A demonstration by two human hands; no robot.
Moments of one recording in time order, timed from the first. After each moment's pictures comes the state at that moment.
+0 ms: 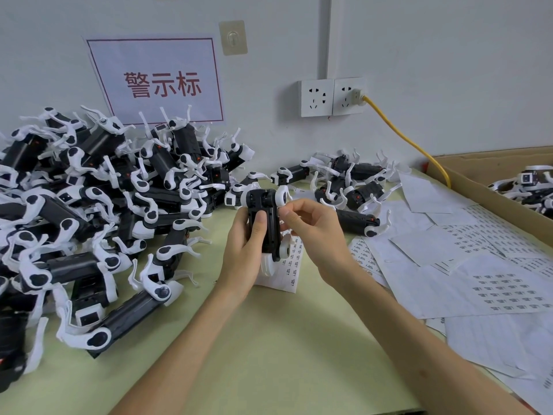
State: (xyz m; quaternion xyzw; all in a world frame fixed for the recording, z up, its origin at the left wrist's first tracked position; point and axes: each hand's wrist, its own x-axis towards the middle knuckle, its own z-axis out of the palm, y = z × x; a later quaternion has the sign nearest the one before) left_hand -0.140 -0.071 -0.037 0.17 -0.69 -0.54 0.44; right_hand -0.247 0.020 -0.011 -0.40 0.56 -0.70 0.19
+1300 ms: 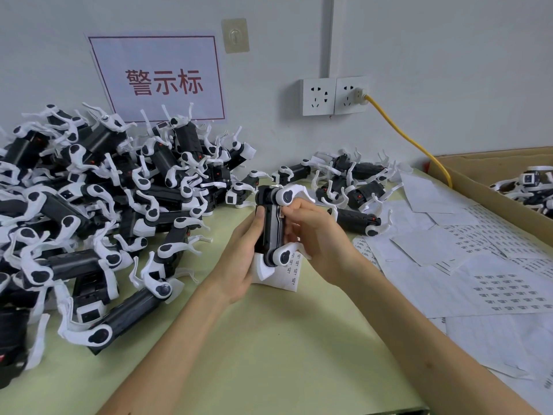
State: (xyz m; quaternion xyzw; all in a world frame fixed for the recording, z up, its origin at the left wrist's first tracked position) left_hand -0.131 -0.070 -0.024 0.12 -0.61 -0.72 0.29; right_hand -0.249 0.026 -0.002 -0.38 0.45 -0.69 0.41
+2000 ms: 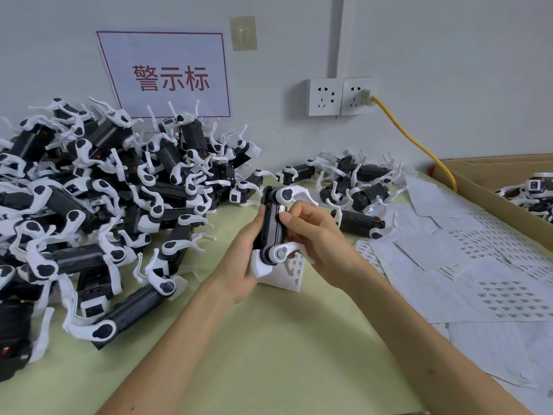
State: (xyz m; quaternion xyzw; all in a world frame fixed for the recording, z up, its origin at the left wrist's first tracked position) left_hand -0.129 -0.070 -0.020 0.15 -0.56 -0.78 0.24; right_hand -0.245 0.027 -0.007 -0.43 0.44 -0.69 0.38
